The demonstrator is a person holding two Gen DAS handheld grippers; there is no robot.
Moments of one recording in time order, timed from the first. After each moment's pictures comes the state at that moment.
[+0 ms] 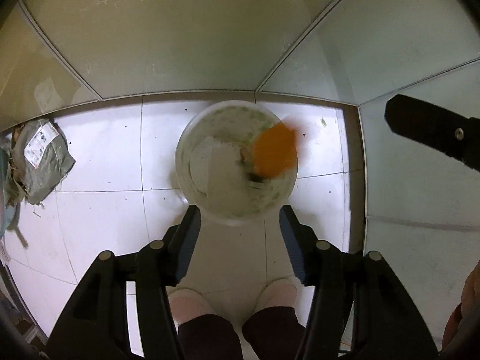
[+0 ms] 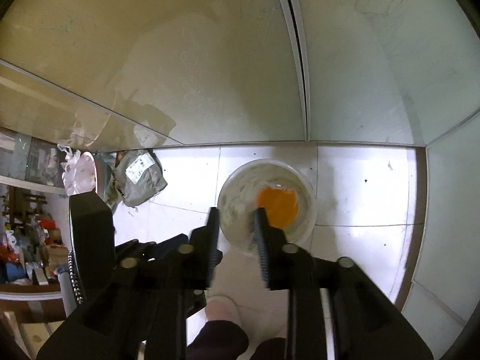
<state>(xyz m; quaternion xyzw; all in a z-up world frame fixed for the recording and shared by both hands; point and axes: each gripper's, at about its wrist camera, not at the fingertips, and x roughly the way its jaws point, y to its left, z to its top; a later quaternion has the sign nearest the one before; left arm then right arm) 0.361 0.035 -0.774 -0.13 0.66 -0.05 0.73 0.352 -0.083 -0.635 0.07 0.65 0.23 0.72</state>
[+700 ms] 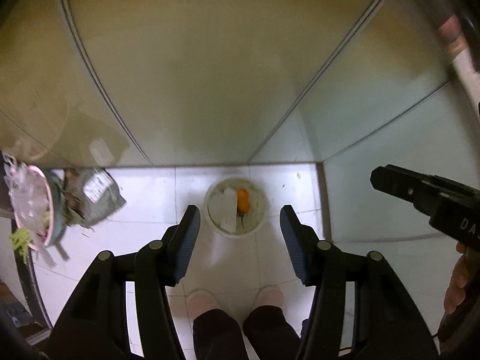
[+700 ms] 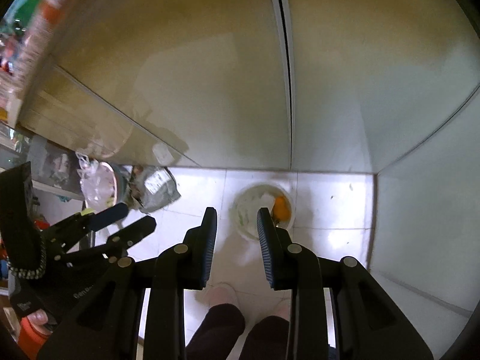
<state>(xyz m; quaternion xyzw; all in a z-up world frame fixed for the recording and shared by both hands) 0.333 0.067 -0.493 -0.11 0.57 -0.03 0.82 0.325 -0.093 -0.424 0.03 0.60 0.21 0.77</state>
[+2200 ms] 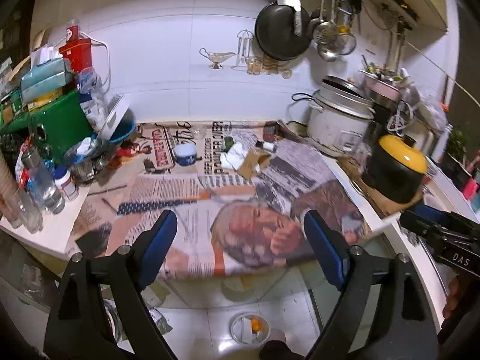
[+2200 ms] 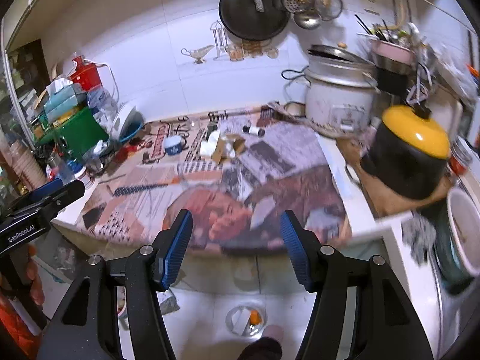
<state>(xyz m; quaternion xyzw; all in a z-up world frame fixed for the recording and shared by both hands) 0.372 0.111 -0.084 -0.05 0.30 0.00 0.95 0.347 -0.126 -0.082 0.03 0.36 0.15 0.92</state>
